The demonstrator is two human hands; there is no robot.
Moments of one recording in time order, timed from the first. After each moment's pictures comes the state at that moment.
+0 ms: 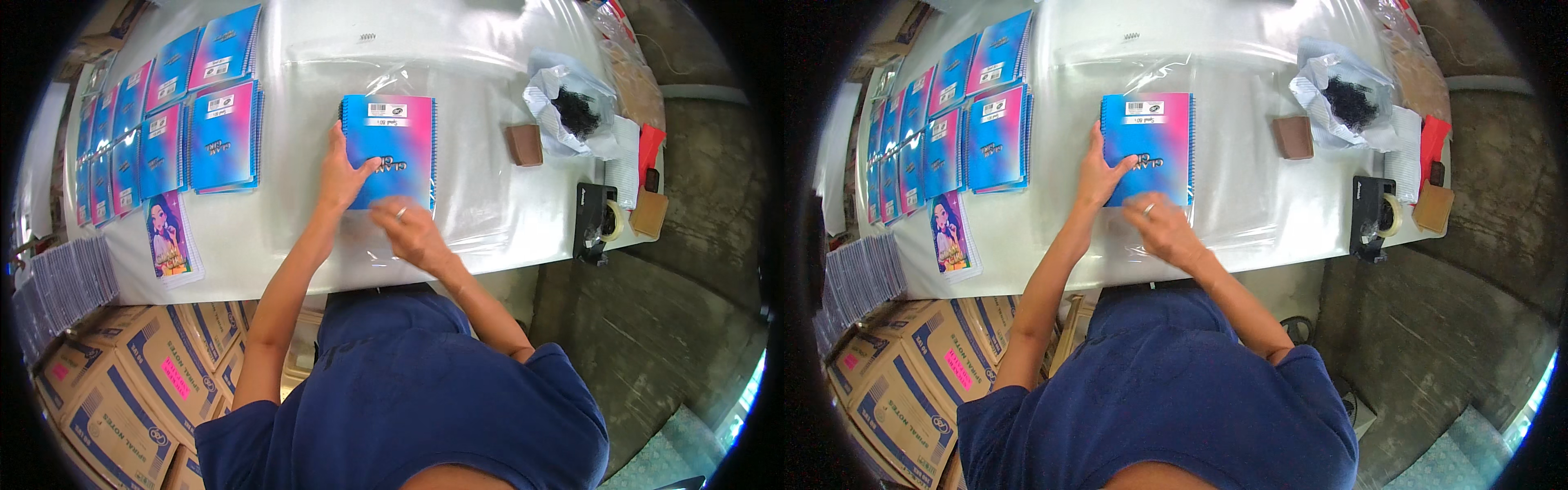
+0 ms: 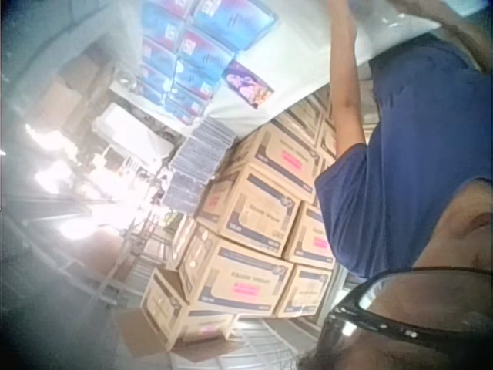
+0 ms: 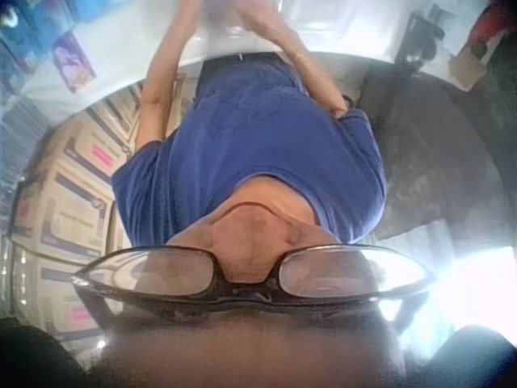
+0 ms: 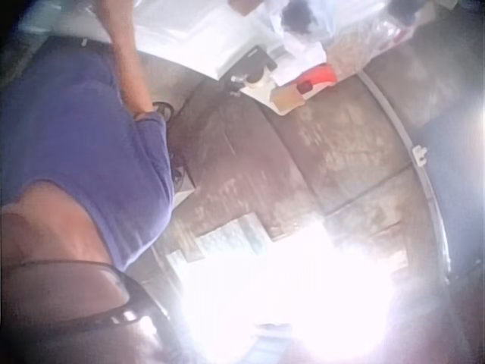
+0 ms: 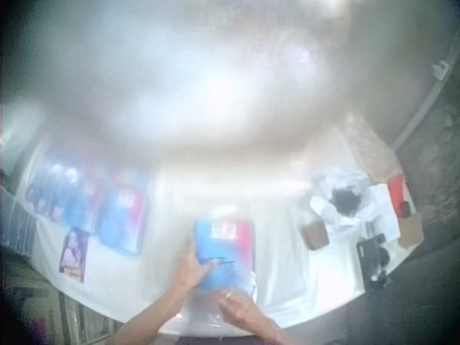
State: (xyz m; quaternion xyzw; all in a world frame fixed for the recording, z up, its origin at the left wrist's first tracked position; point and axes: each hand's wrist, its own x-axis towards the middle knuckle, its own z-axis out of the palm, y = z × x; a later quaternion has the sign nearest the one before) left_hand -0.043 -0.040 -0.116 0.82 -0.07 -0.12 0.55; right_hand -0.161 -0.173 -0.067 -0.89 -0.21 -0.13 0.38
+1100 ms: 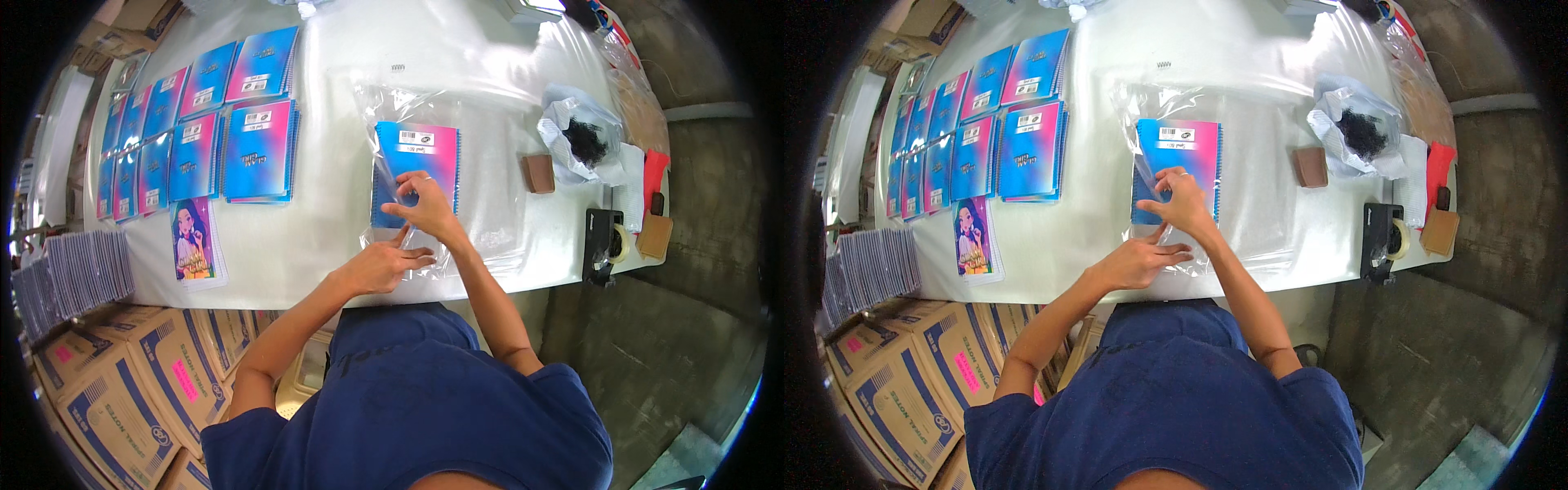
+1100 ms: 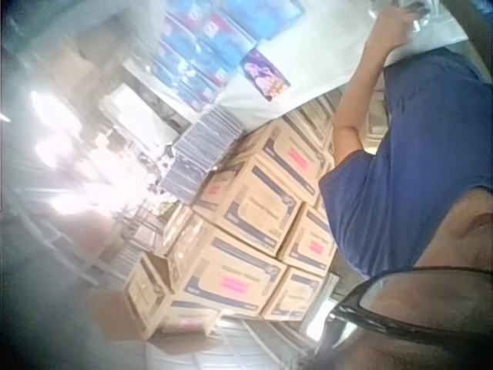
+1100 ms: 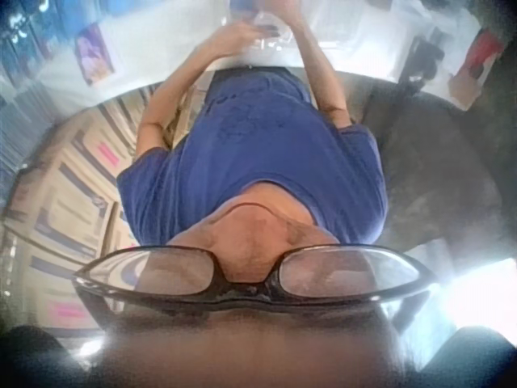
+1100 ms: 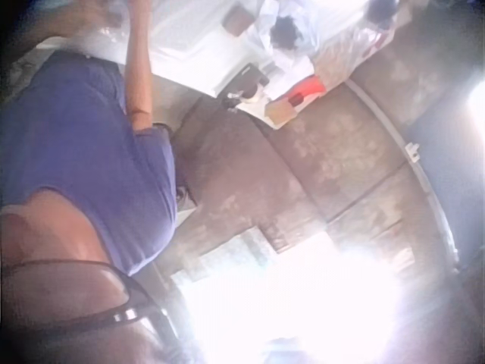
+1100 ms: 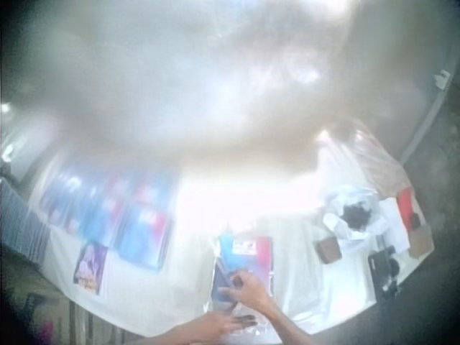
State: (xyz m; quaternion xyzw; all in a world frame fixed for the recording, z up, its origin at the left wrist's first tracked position) left_hand -0.120 0.009 -0.076 0.74 -0.57 -0.20 0.30; right_hand -0.093 -0.162 -0.069 -0.86 0.07 0.05 0.51
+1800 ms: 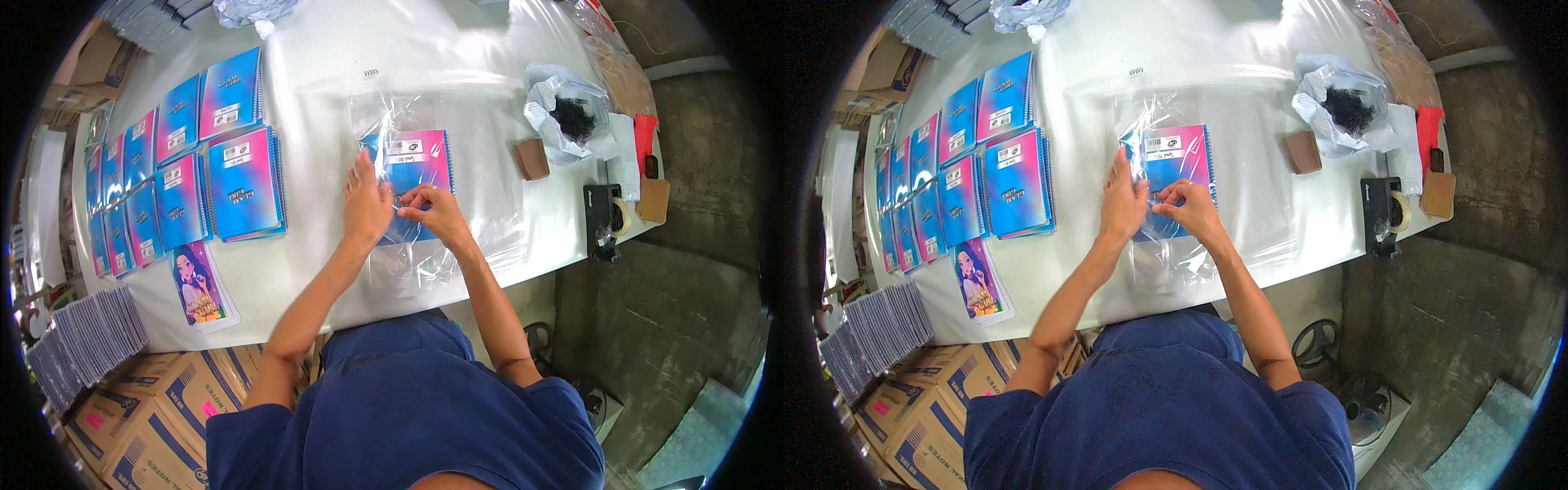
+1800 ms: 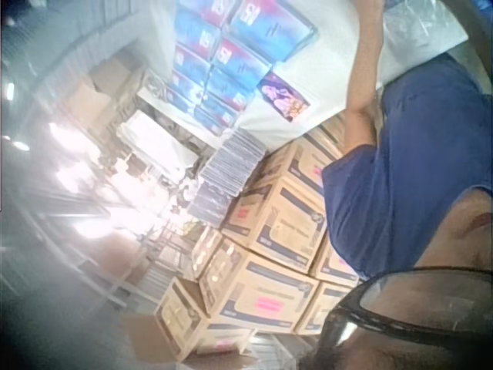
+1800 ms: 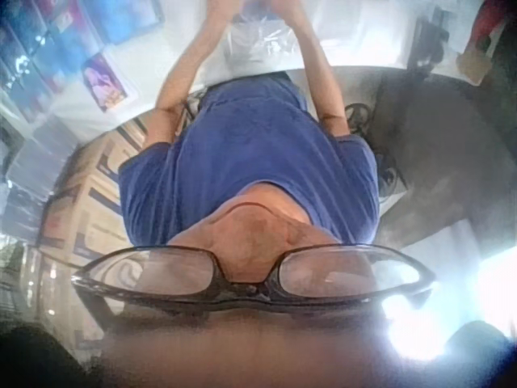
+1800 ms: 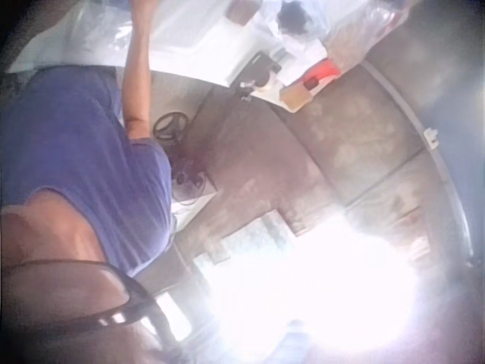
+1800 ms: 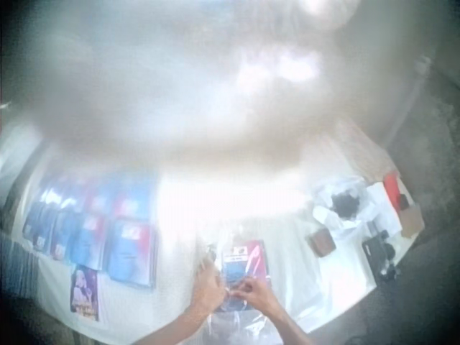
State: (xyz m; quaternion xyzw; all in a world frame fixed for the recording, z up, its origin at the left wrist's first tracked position) left_hand -0.029 -0.037 -0.088 0.92 -0.12 -0.11 0.36; right_hand -0.095 -0.181 -0.080 -0.77 0.16 0.07 0.61
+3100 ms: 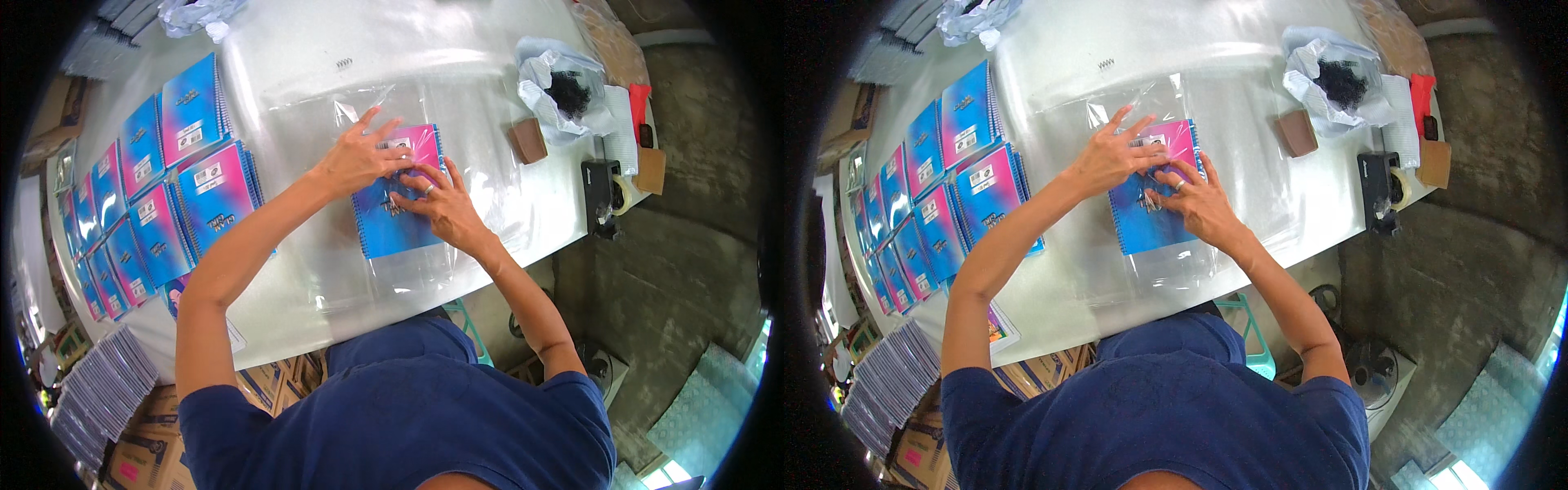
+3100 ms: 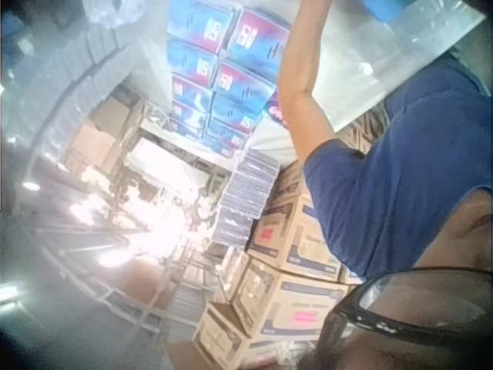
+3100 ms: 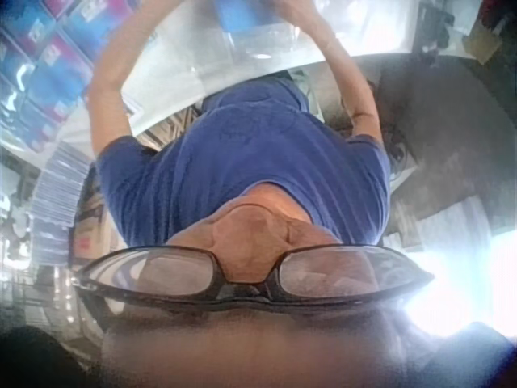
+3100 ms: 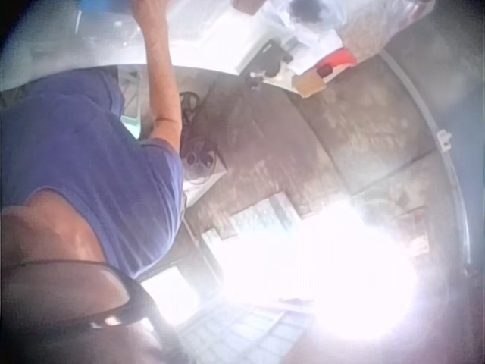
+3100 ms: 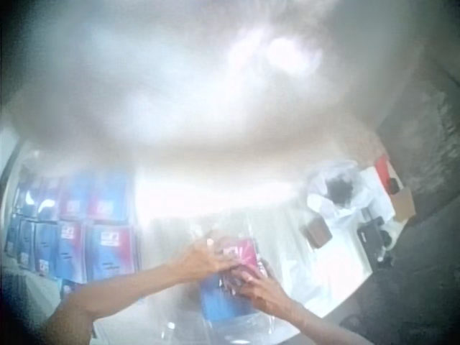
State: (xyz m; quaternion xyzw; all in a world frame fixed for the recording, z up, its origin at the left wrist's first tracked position) left_hand 0.089 -0.059 -0.095 0.70 -0.70 0.09 0.14; right_hand -0.091 -0.201 -0.066 -0.98 -0.07 0.03 0.17
